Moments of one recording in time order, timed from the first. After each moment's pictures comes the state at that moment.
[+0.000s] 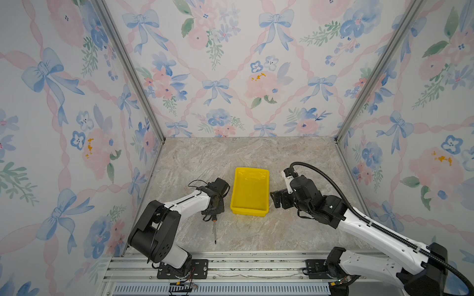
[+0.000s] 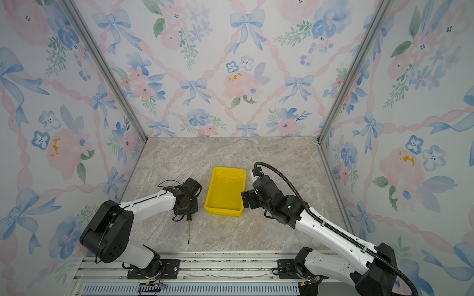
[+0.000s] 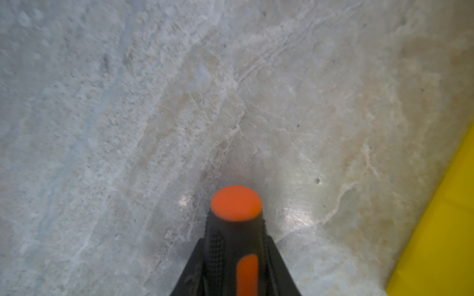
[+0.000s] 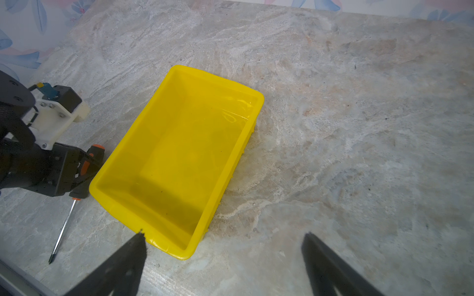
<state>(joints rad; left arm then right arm) -0.50 1.51 0.78 -0.63 -0.20 -0.62 0.81 1.06 0.89 -0.54 0.24 0.37</state>
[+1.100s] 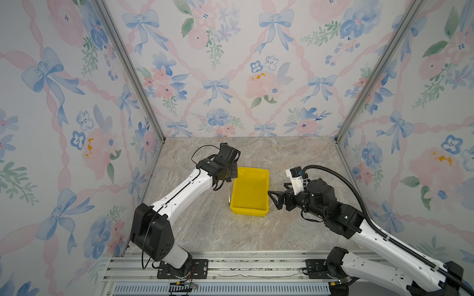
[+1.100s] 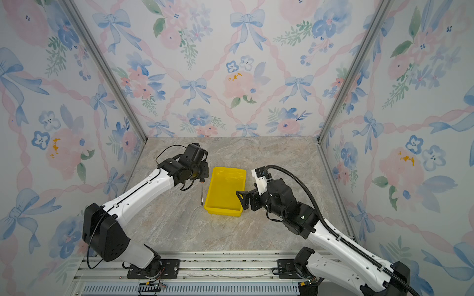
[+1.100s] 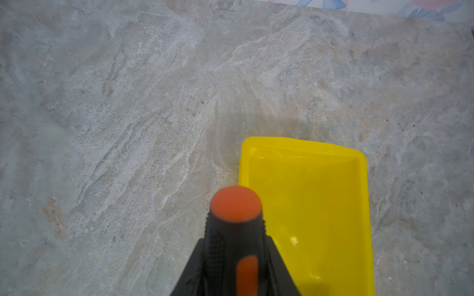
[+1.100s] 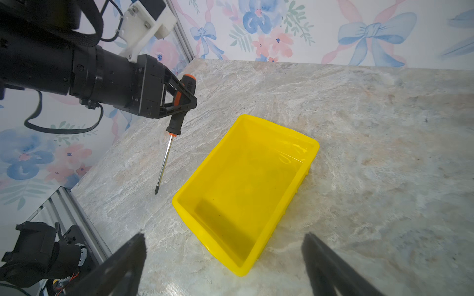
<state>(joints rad) -0.57 1.56 1.37 -0.73 -0.23 -0.51 0.80 0.89 0.82 -0.37 0.05 0.35</state>
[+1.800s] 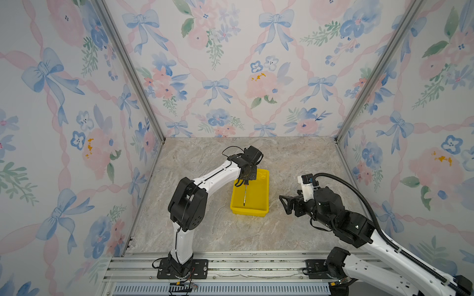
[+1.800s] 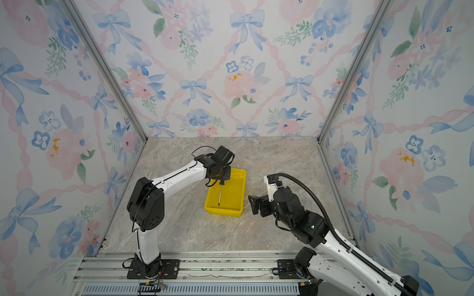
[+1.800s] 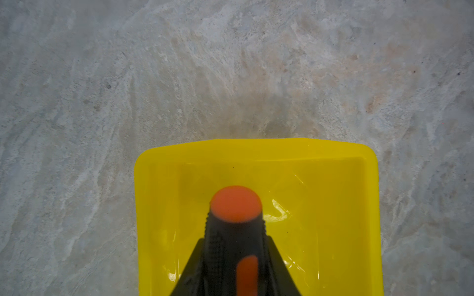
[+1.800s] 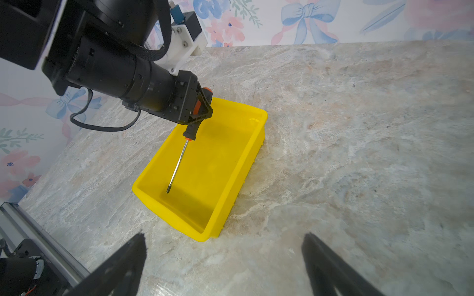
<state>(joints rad) -0.67 1.96 1.61 -0.73 -0.20 -0.51 0.80 0.75 0.75 -0.52 0.21 0.41</state>
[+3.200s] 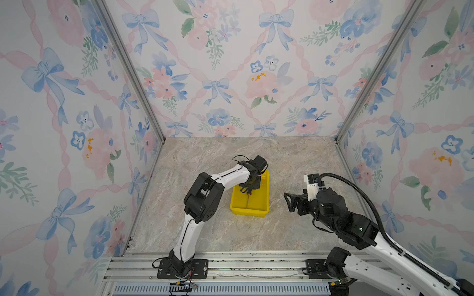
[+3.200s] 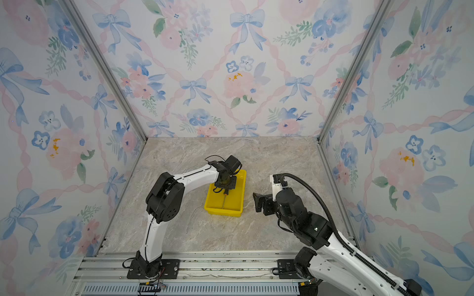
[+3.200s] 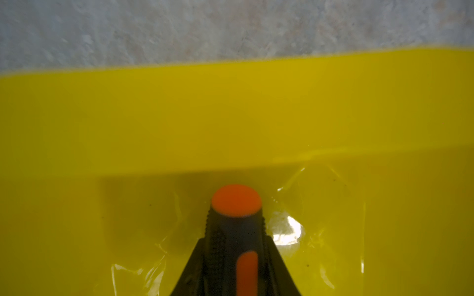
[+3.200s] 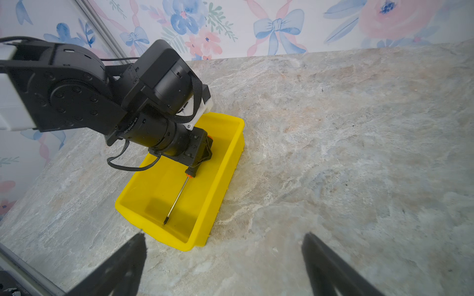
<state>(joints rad) -0.71 2.16 1.64 -0.73 -0.16 -0.51 0.80 0.72 0.75 -0.54 0.30 0.44</state>
